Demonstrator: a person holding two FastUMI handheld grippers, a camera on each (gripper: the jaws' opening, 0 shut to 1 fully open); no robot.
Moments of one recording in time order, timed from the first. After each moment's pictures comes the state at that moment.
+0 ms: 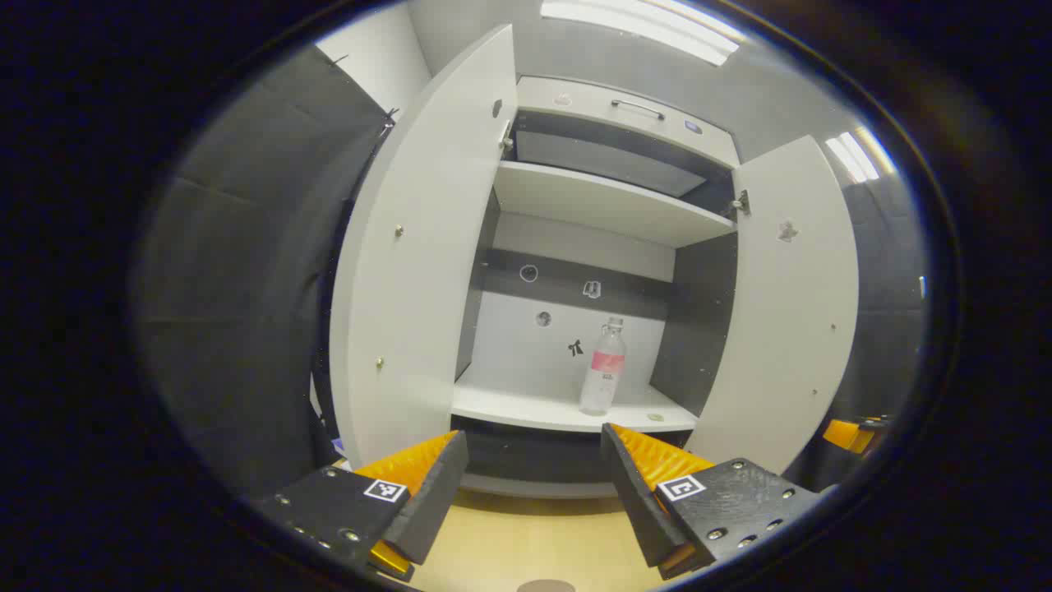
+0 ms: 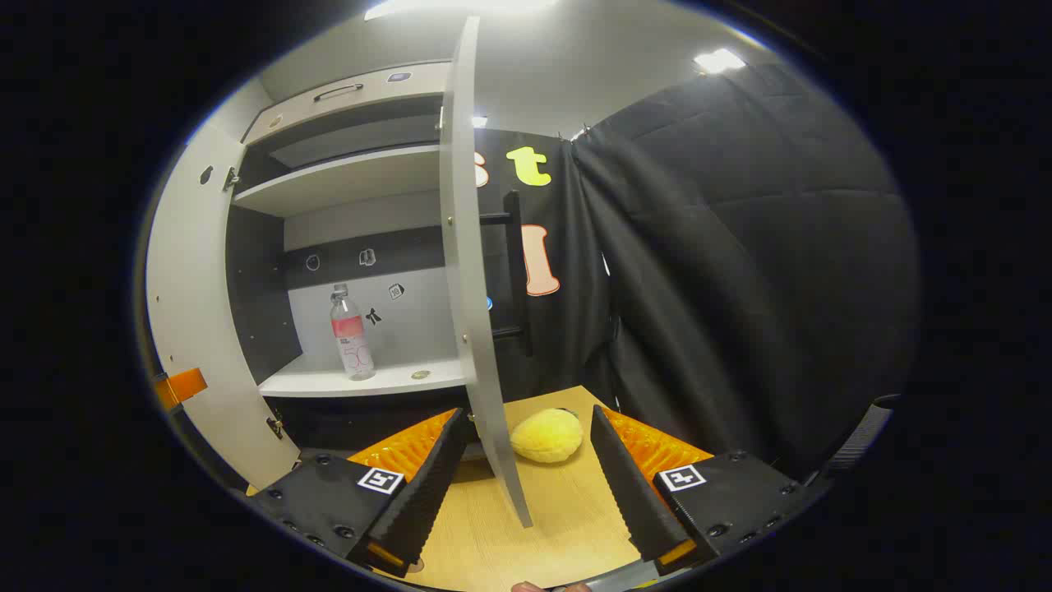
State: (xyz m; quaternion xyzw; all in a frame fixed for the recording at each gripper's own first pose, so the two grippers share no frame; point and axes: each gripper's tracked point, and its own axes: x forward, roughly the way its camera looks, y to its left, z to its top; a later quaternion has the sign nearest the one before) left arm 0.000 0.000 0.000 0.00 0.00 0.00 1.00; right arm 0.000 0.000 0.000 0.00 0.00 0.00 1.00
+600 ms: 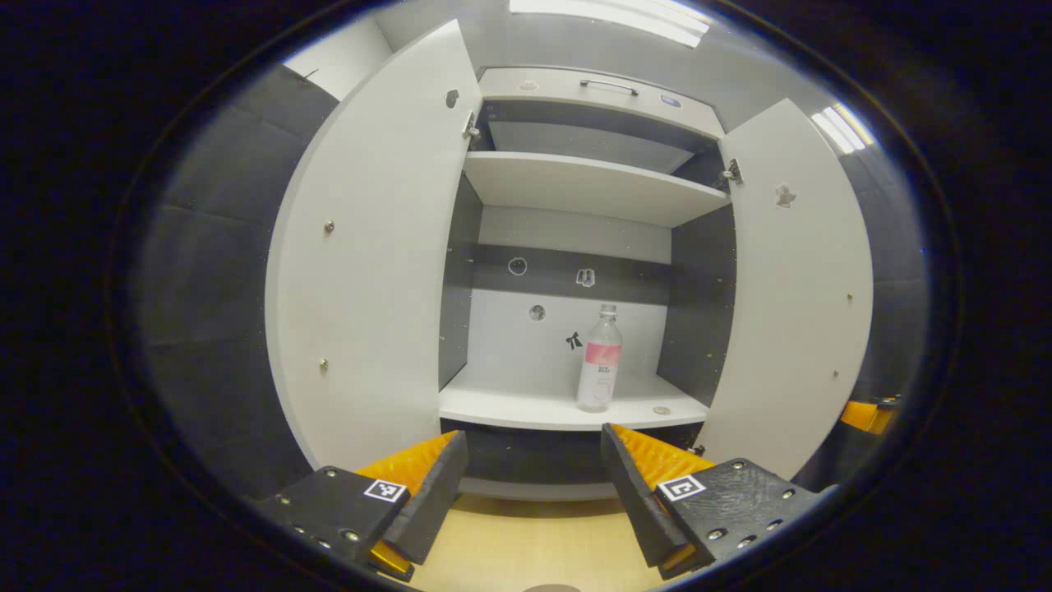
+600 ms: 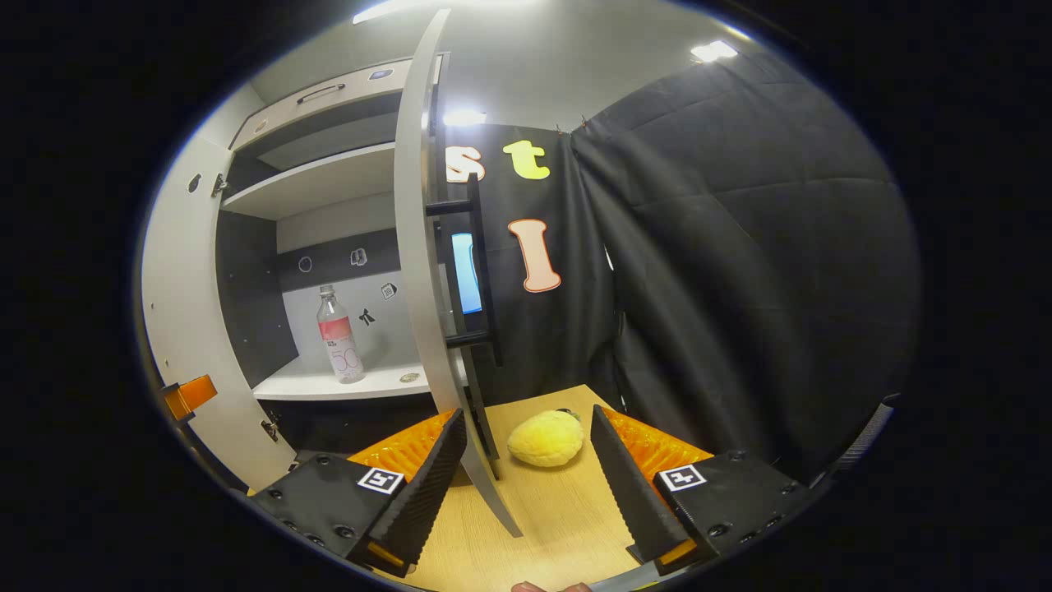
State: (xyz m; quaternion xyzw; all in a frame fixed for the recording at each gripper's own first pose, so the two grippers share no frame) left arm 0.023 -0.026 -0.013 0.04 0.00 0.01 1.00; right arm 0.027 -0.017 0.000 0.00 0.01 0.02 1.00
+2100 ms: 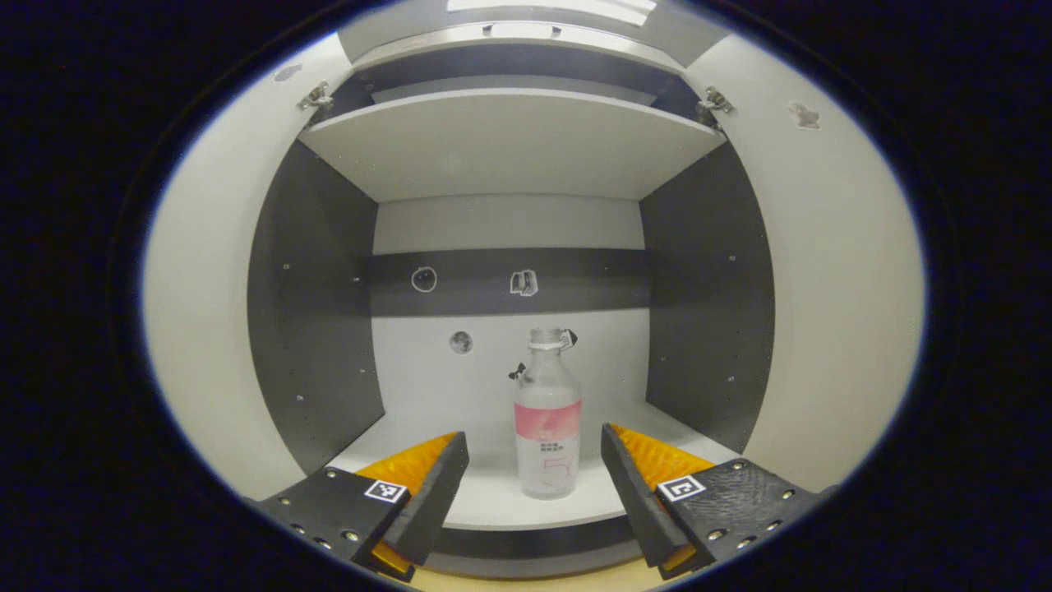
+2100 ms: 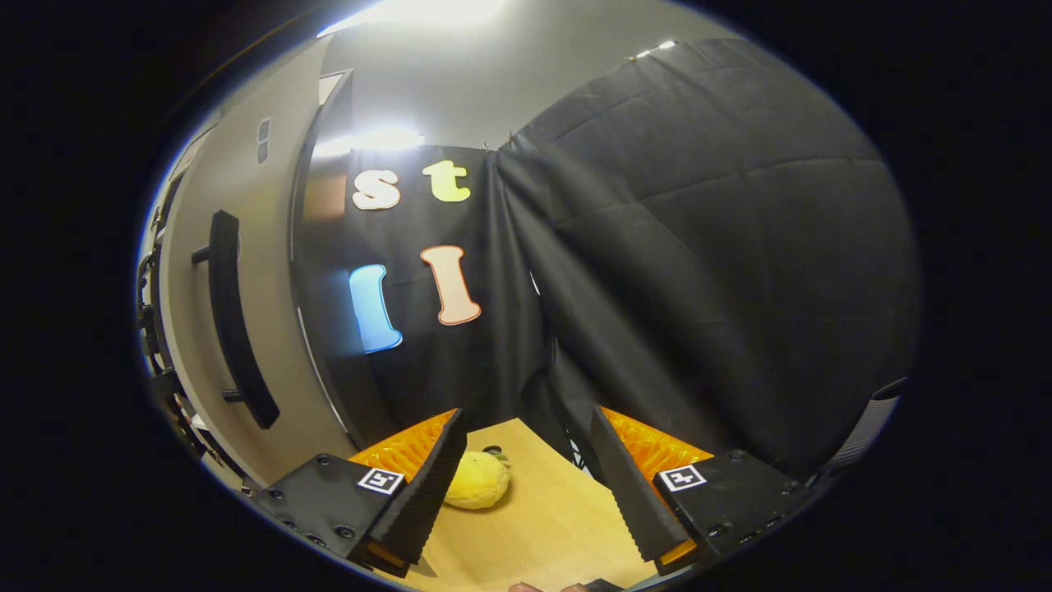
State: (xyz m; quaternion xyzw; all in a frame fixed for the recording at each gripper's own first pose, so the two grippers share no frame) left arm 0.248 -0.135 -0.011 0.11 -0.02 -0.06 0.99; right arm 0.106 -0.157 0.027 0.04 -0.04 -0.09 0.99
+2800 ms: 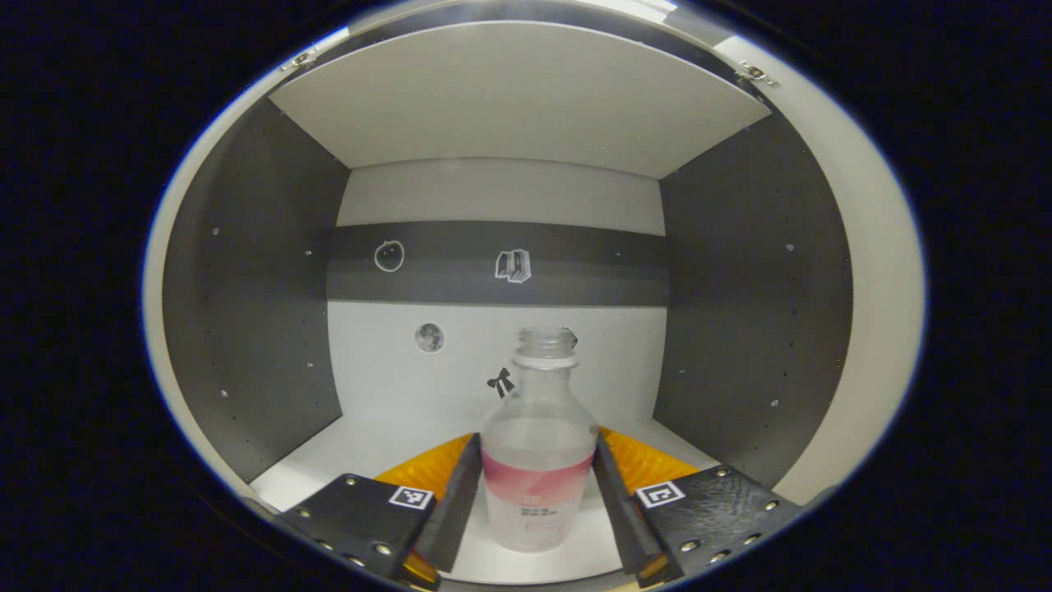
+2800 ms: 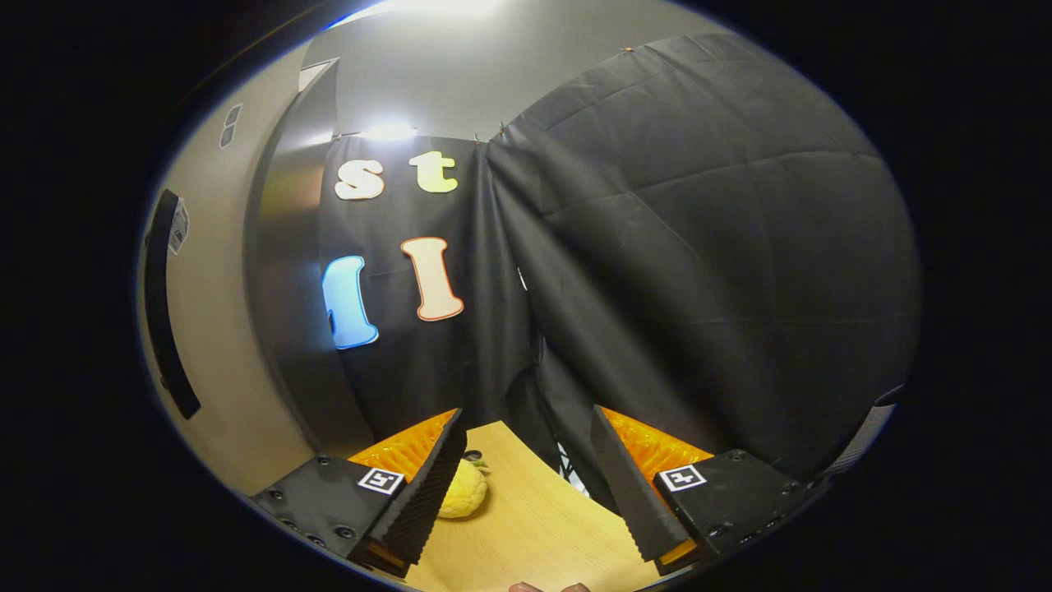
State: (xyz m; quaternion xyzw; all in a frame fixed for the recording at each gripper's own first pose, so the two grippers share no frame) left arm 0.336 -0.151 -0.014 0.09 -0.01 -0.06 0.99; right arm 0.147 -0.194 0.018 0.03 -0.03 -0.10 0.99
